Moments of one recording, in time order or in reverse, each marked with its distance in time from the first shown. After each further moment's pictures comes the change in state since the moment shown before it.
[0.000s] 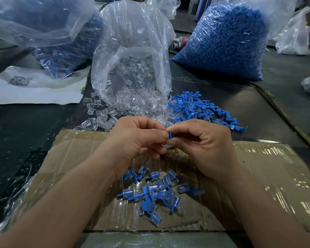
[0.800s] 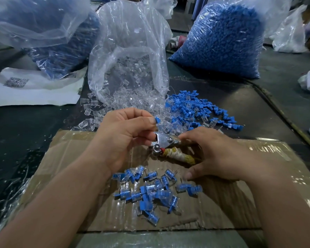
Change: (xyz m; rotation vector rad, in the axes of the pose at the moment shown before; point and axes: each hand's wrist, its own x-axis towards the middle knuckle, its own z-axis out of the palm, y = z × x) left_hand 0.004 0.001 -0.006 -0.088 0.120 0.107; right_hand 0.004 0.007 -0.035 -0.538 -0.729 0.499
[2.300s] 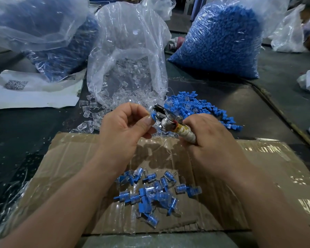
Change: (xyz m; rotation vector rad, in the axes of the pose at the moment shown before) left_hand 0.000 -0.010 0.005 0.255 0.099 0.361; right_hand 0.001 -0.019 0.010 -0.003 0.519 -0.093
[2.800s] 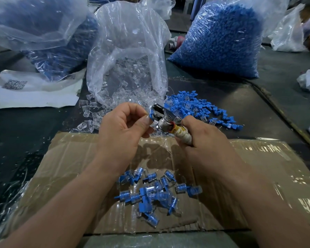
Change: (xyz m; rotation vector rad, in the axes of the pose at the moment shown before) left_hand -0.003 0.004 0.003 0.124 0.053 0.034; right_hand 0.001 -0.003 0.006 0.113 -0.089 0.095
